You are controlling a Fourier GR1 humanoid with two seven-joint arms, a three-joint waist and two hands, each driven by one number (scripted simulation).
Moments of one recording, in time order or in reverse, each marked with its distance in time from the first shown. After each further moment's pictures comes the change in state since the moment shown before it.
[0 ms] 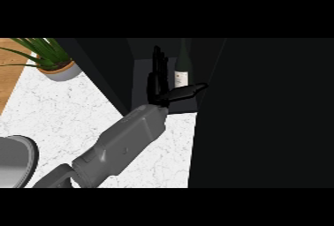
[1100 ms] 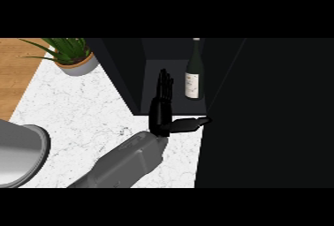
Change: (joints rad) left arm 0.252 0.027 -0.033 -0.292 -0.211 0.050 -0.056; right arm 0.052 -0.002 -0.006 -0.072 0.032 -0.039 0.044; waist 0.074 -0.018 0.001
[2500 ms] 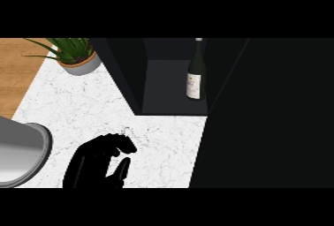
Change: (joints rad) left arm 0.527 0.622 0.005 -0.940 -0.300 -0.140 0.178; right arm 0.086 -0.120 0.050 -0.033 -0.095 0.213 -0.010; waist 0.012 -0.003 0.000
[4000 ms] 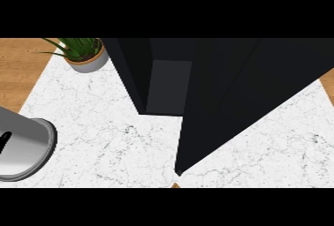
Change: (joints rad) left arm 0.552 0.492 0.485 -0.042 0.237 -0.516 -0.145; right arm -0.401 0.007 0.715 0.050 0.239 -0.616 0.197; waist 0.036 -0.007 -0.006
